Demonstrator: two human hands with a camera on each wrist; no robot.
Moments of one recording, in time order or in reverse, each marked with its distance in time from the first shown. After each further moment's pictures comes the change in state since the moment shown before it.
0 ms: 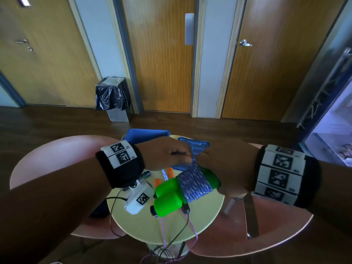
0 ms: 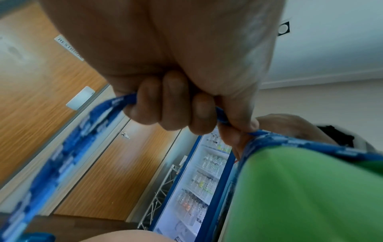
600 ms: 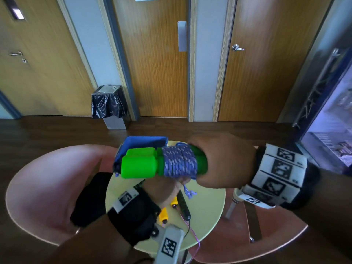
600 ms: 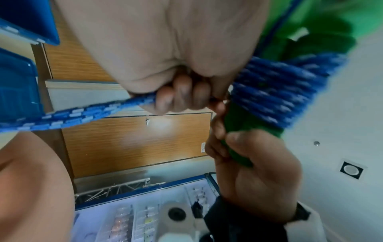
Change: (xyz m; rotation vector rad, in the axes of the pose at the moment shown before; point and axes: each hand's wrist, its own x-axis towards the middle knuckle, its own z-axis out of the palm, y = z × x) left_hand -0.015 -0.024 0.073 -0.693 0.849 0.093; right_hand 0.002 -0.003 -0.015 0.455 0.393 0.120
